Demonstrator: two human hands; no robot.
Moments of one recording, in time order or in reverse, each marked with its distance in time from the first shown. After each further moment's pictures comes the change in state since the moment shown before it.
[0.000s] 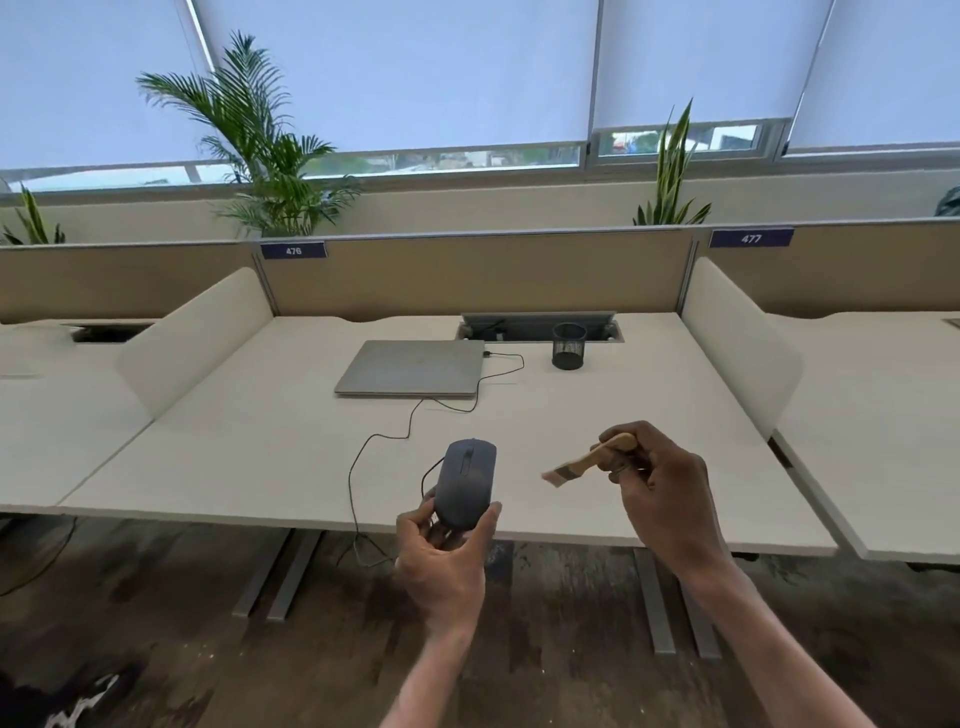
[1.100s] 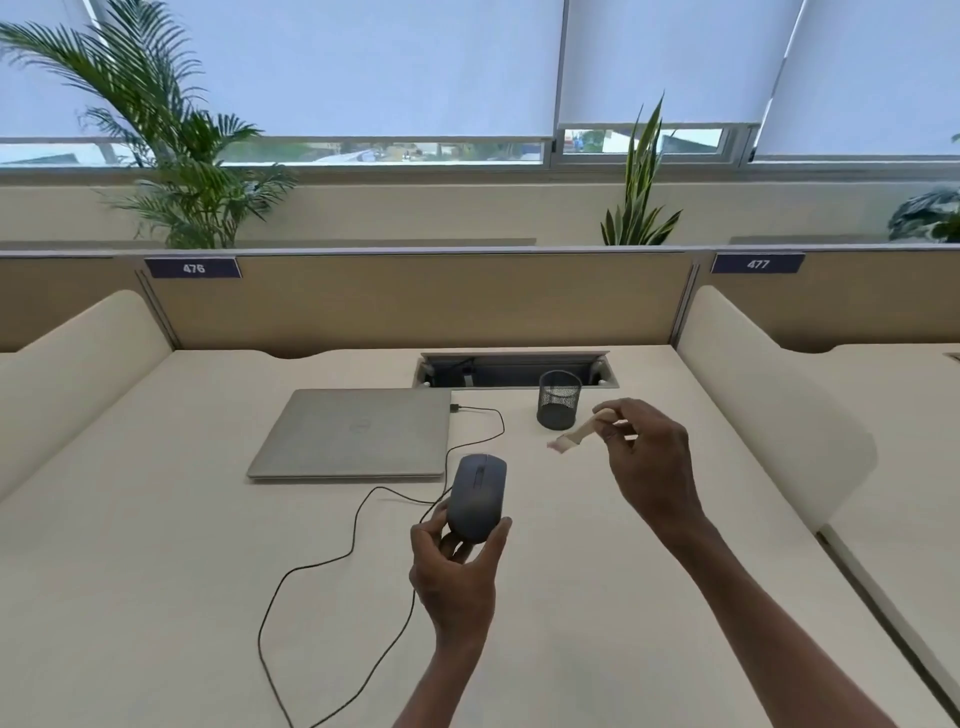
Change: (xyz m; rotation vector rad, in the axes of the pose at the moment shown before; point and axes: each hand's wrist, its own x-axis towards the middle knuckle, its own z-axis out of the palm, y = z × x) left_hand 0.188 -0.085 0.183 -0.037 -0.111 -0.052; right_hand 0.258 0.124 0.101 -0.255 0.180 -0.140
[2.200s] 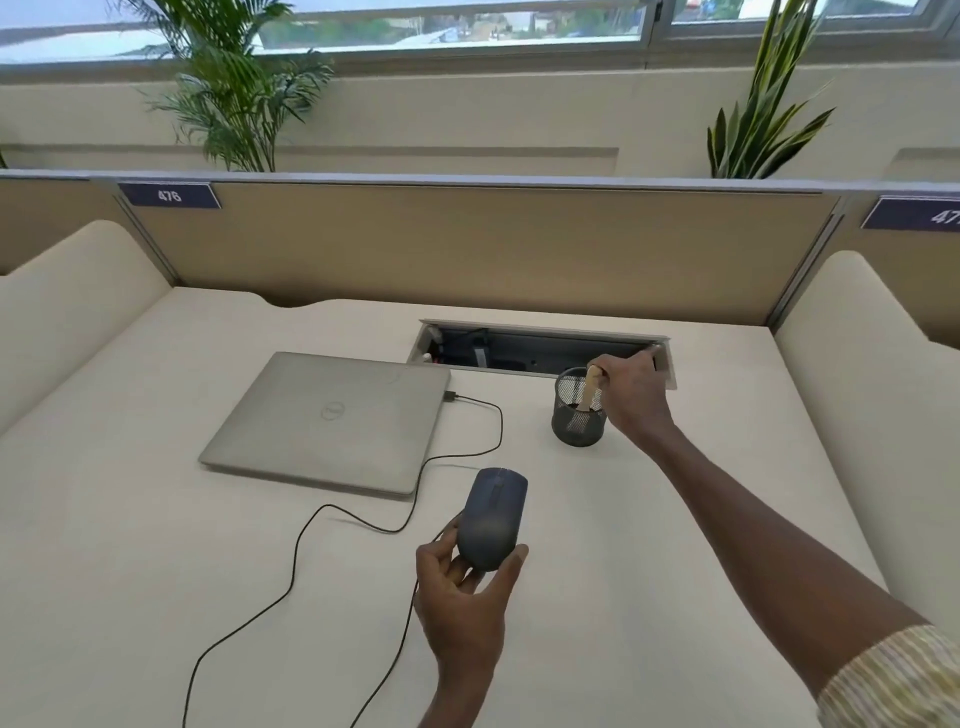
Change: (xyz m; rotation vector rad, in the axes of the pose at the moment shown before) left_hand 0.039 -0.049 0.138 0.076 0.096 -0.226; right_hand 0.169 0.246 0.194 -0.244 -0.510 0.187
